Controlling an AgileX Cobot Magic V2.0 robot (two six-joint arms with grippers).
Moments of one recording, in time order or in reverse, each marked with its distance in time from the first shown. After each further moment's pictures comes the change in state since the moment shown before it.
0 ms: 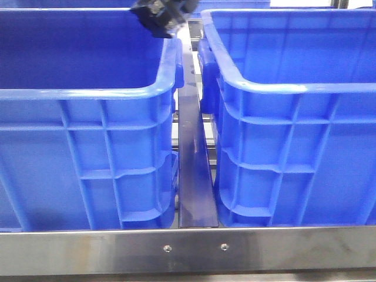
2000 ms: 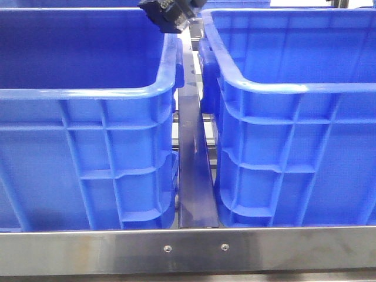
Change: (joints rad) left arm -0.009 0.000 -0.001 -0.010 -0.024 0.002; right arm 0.321 1.278 -1.001 1.466 0.837 -0.768
